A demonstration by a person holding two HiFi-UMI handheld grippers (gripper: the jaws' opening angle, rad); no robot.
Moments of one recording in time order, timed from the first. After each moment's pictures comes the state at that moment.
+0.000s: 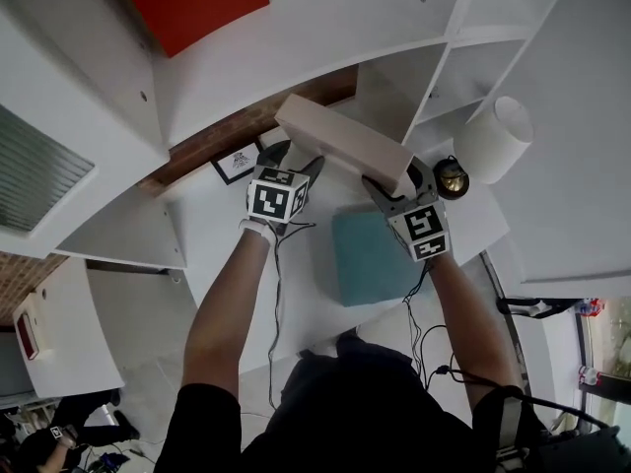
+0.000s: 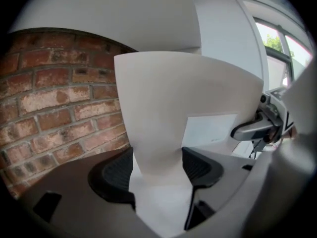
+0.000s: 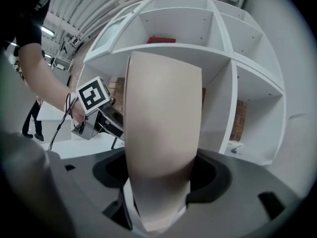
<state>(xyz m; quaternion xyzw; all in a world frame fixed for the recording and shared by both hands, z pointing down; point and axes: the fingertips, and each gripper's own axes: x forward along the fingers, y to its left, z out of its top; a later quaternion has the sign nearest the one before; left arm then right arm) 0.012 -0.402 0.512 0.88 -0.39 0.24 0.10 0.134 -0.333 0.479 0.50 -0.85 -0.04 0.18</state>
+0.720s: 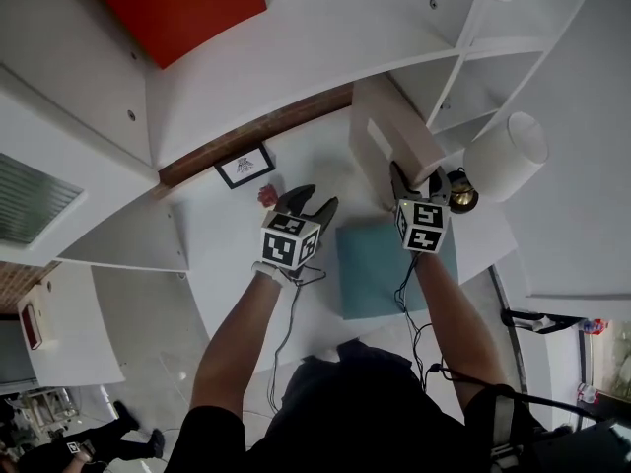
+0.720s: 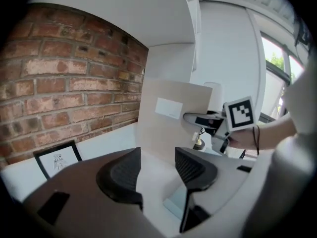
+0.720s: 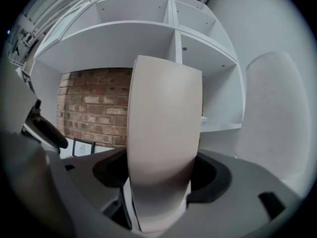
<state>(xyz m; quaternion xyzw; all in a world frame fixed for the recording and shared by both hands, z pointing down) 0.035 -0.344 0.558 0.89 -0.36 0.22 0.18 0.225 -0.389 0.535 0.67 -0.73 0.06 0.12</state>
